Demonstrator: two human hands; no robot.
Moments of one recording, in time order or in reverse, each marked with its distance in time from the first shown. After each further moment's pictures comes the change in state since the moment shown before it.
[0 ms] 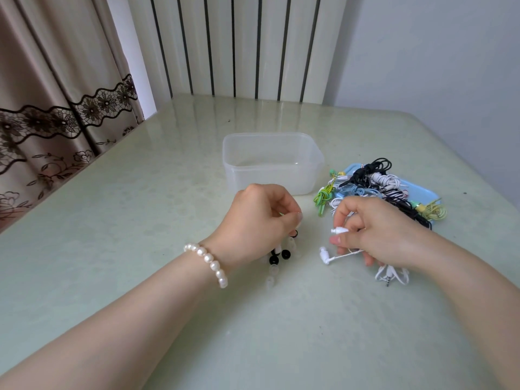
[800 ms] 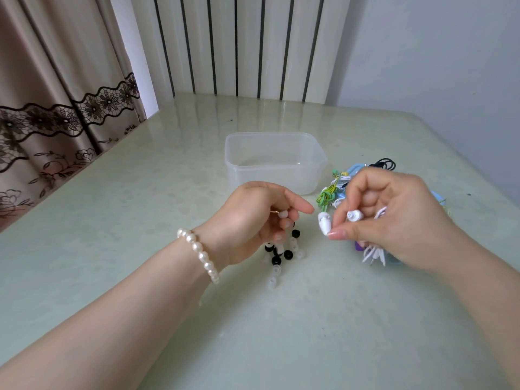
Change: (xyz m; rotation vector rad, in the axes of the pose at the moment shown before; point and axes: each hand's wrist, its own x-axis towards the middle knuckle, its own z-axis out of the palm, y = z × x) left_hand -0.003 0.020 -0.014 -0.601 -0.186 -0.348; right_hand -0.021 -0.028 -0.005 0.420 0.129 -0.362
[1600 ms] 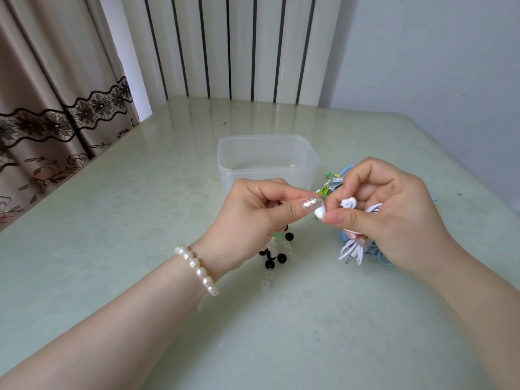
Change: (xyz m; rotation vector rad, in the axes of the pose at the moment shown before) left_hand -0.004 -0.006 0.005 0.070 -0.032 0.483; right_hand -0.002 -0.004 0.006 0.245 0.073 -0.149
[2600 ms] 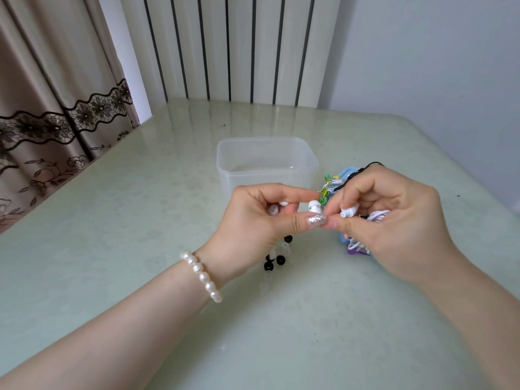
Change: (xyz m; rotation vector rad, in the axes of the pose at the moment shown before) left_hand 0.002 -0.006 0.006 0.024 0.047 0.014; right_hand -0.004 0.006 0.000 -0.266 0.049 -0.248
